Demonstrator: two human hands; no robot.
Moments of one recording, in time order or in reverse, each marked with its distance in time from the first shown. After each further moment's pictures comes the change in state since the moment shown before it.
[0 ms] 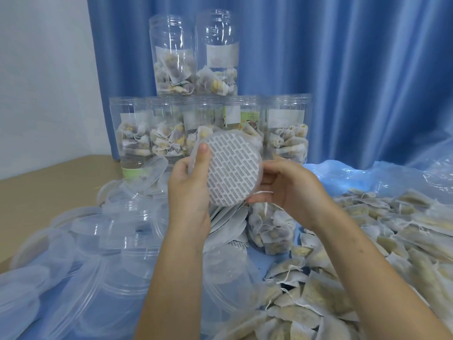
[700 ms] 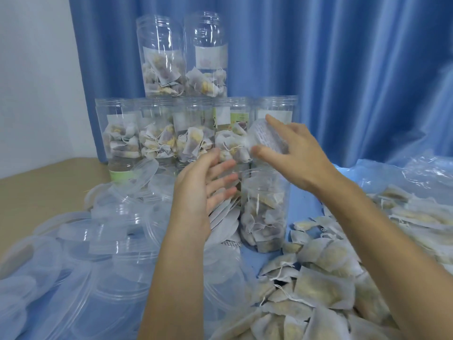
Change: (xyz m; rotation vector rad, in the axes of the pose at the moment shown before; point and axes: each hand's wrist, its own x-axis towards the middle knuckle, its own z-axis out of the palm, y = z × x) left_hand -0.007 0.010 0.008 -0.056 -0.239 -0.162; right_hand 0.013 -0.028 -0.025 -1.163 0.451 -0.133
